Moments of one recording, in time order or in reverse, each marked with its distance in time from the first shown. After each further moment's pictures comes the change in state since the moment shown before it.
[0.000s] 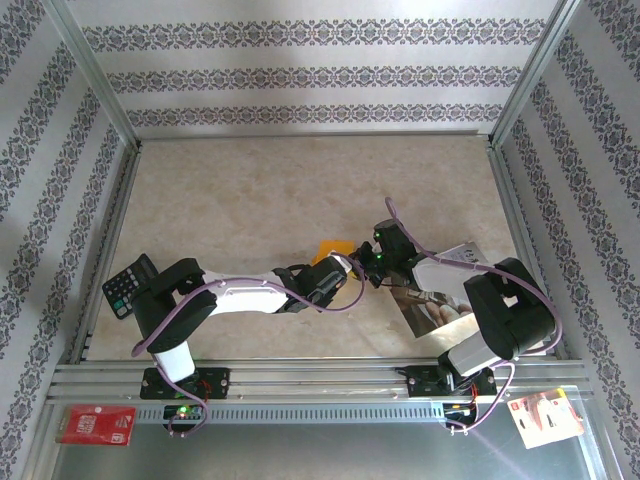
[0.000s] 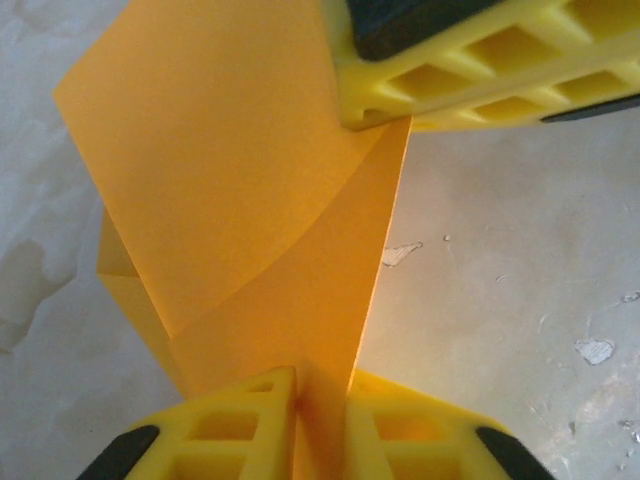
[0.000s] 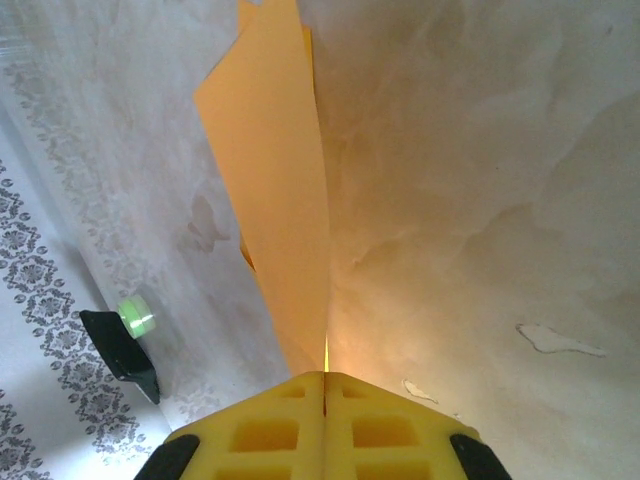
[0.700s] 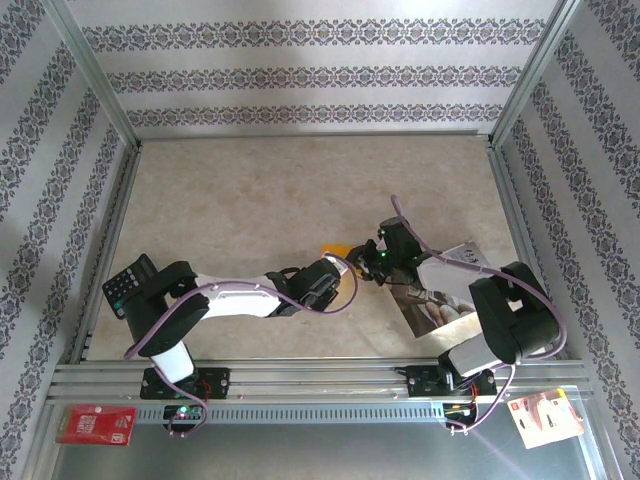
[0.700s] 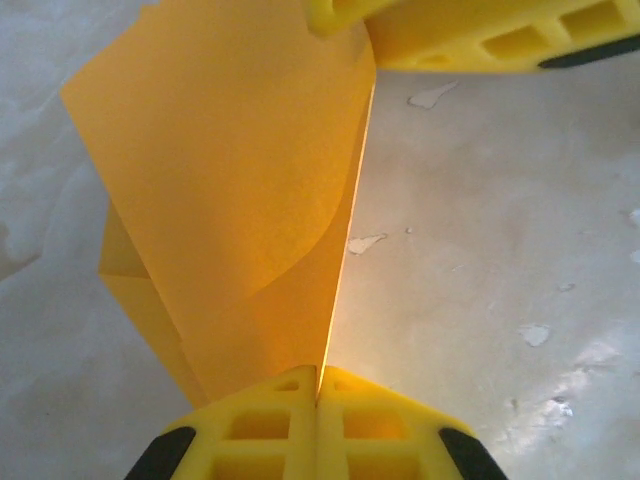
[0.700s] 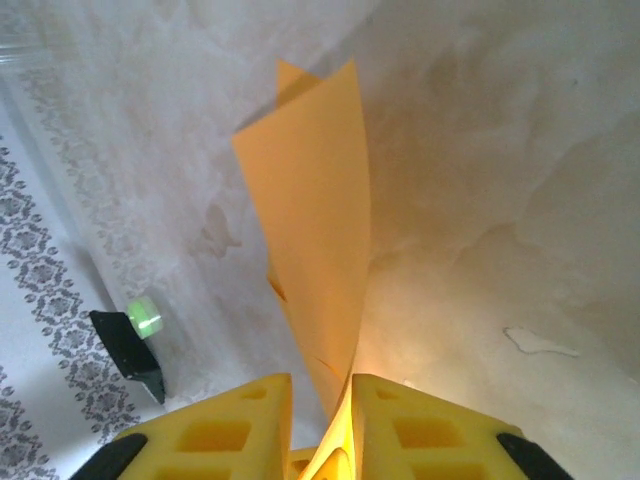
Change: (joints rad) left arm 0.009 -0.063 -0.085 0.094 0.075 -0.078; right arm -0.044 -0.052 0.000 -0.034 -0.018 -0.043
